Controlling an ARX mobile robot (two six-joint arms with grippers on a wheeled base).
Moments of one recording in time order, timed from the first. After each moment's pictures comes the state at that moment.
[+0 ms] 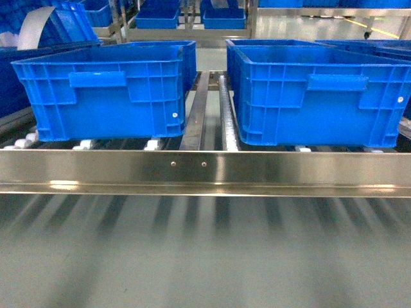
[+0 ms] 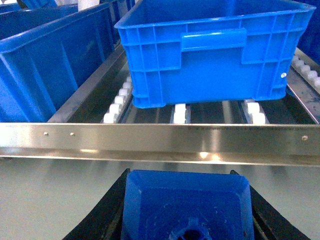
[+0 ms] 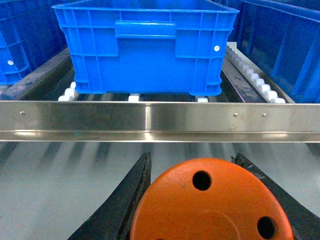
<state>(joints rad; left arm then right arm) 0.00 1.14 0.37 0.51 -0.13 0.11 0.07 0.97 0.10 0.69 0.12 -0.02</state>
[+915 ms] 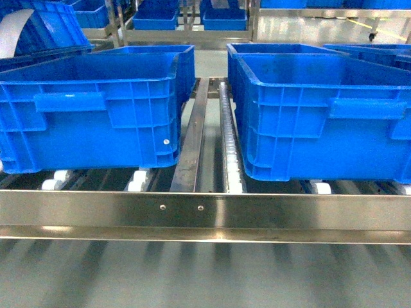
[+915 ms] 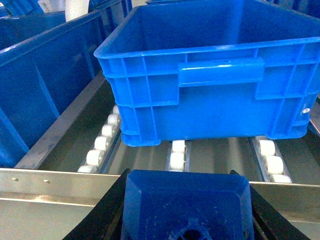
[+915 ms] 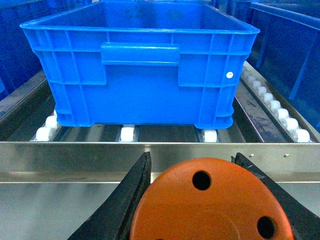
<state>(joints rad) 0.00 1.14 0.37 0.51 -0.13 0.11 0.07 0.97 0.10 0.69 0.12 -0.02</state>
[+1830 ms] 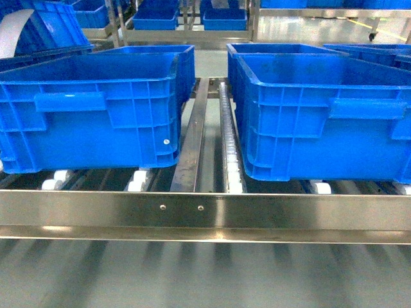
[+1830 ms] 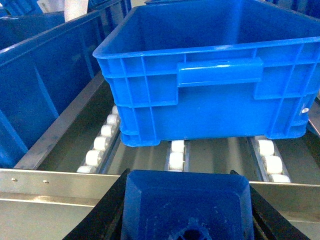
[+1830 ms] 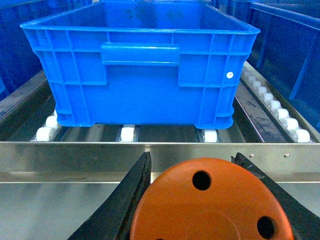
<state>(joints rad) 0.00 1.14 0.37 0.51 -0.13 0.11 0.07 0.97 0.10 0.69 0.12 -0.02</state>
